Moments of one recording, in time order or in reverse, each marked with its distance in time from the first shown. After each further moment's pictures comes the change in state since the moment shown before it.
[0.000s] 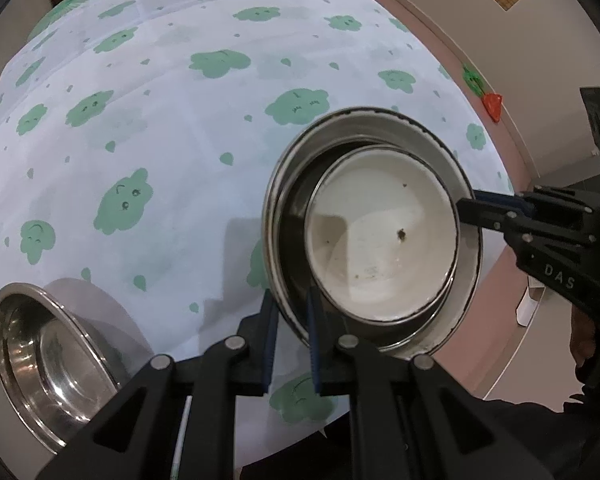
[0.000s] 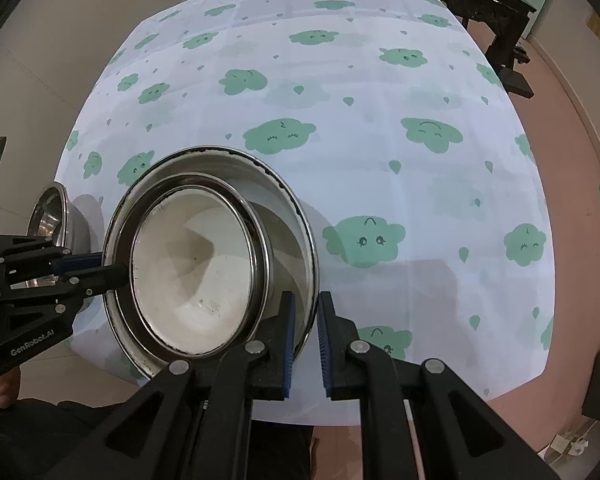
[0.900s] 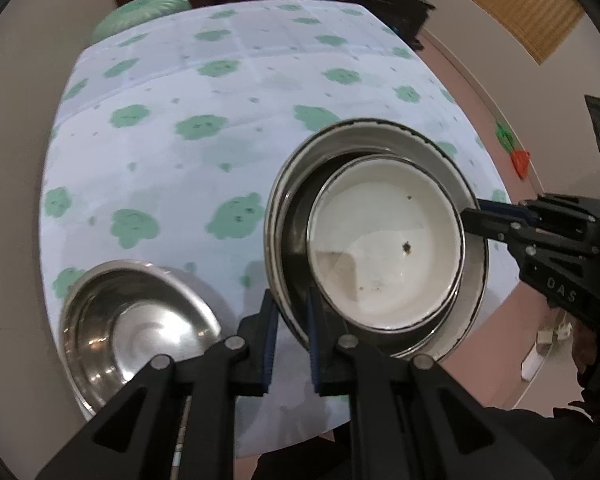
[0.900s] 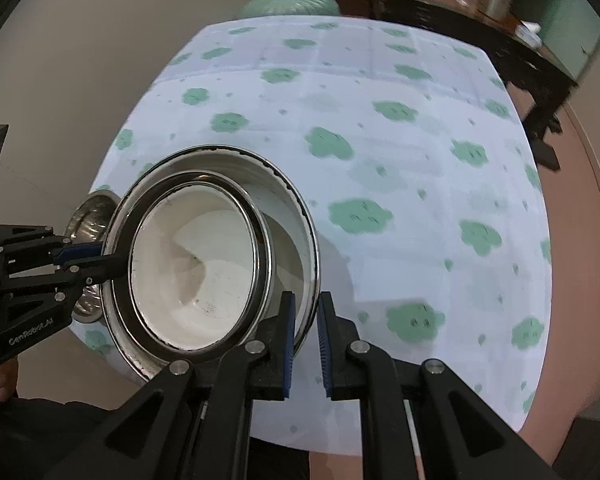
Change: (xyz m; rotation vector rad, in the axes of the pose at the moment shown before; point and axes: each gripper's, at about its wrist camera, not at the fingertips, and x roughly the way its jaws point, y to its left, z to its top) left arm -0.076 0.066 -0.019 -0.162 -0.150 0.088; right arm -0.039 0.082 0.047 -0.201 -0.086 0.025
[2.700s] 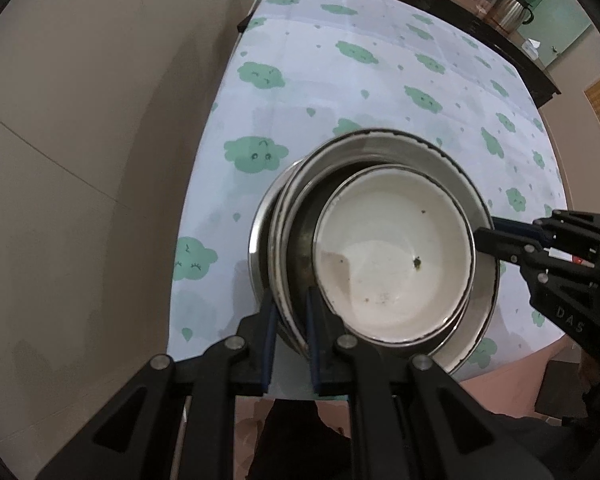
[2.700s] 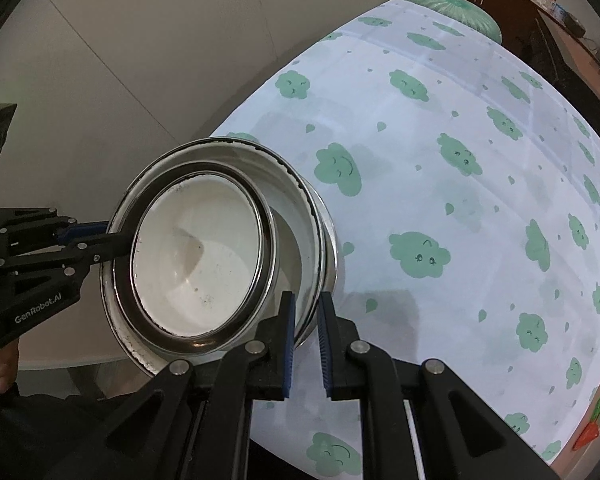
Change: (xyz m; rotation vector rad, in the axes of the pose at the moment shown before) left arm -0.030 0.164 -0.108 -0.422 0.025 0.157; right arm 0.060 0.201 0.042 -0.403 0.111 0.171
